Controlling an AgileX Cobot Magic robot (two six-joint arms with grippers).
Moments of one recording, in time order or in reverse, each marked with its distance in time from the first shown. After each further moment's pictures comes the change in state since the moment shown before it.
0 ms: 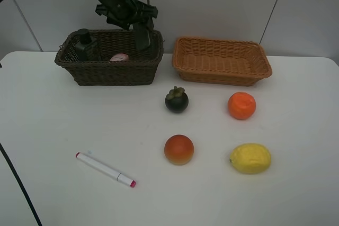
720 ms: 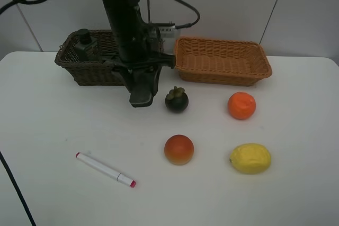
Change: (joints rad) left arm -0.195 -0.120 0.174 -0.022 0.563 -0.228; right arm 0.000 0.000 0.000 0.000 0.000 0.000
